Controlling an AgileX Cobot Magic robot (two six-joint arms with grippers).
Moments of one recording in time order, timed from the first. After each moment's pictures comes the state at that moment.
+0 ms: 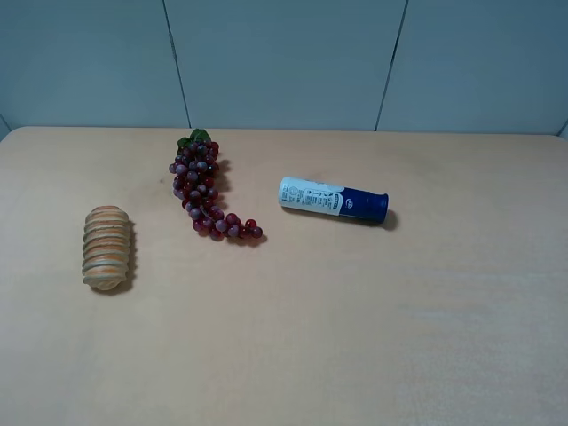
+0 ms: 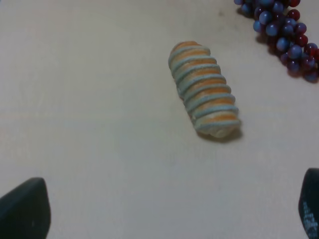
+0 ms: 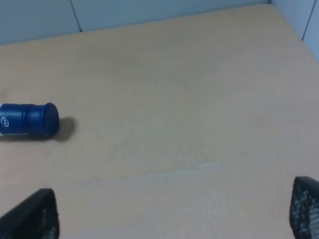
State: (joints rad) left arm 0.07 0.00 -0.49 -0.02 1.06 0.01; right arm -0.05 -0.01 -0.50 0.02 1.02 0.01
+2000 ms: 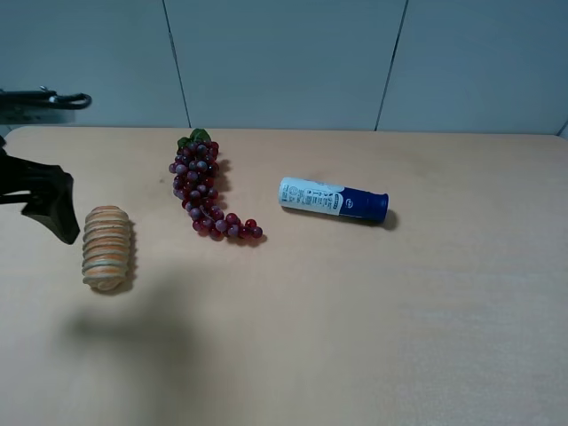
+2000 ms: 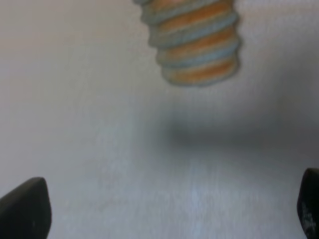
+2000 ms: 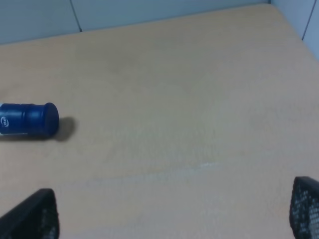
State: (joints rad) left arm -0.13 1.43 -0.87 -0.03 0.93 -0.09; right arm -0.05 -0.01 -0.50 0.02 1.02 0.01
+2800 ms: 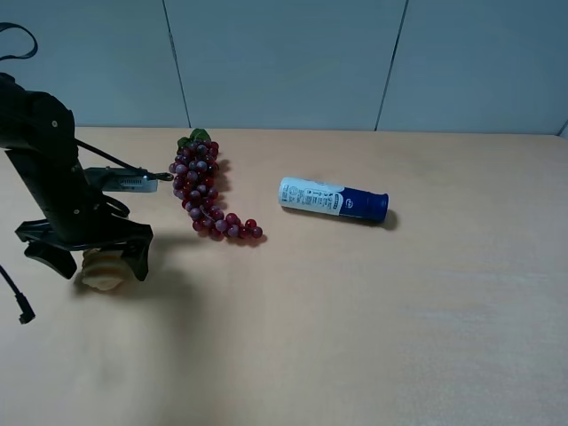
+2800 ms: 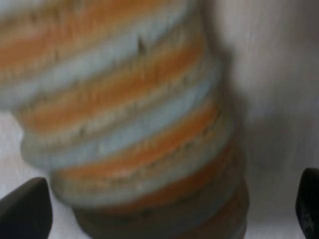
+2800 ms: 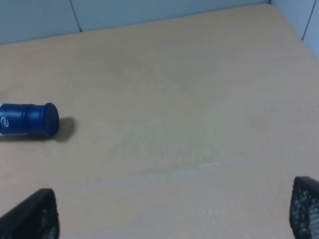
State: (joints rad) left arm -0.23 1.85 -0.87 -0.03 0.58 -0.15; right arm -0.05 -0.01 -0.50 0.02 1.02 0.01
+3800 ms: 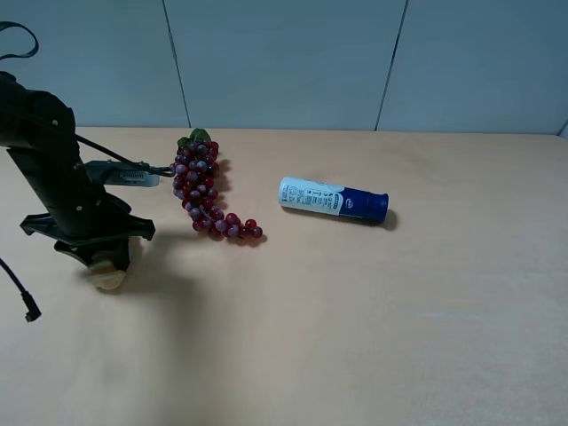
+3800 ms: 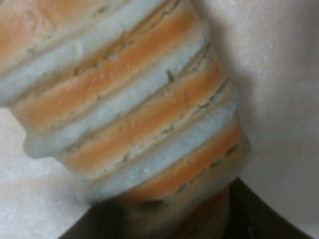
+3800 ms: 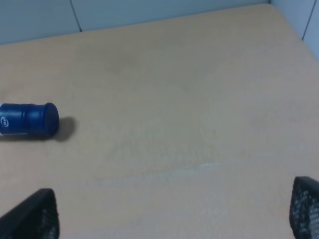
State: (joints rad) left arm -0.23 1.84 -0.88 0.00 0.56 -0.15; right arm -0.05 -0.01 -0.50 0.02 1.02 0.01
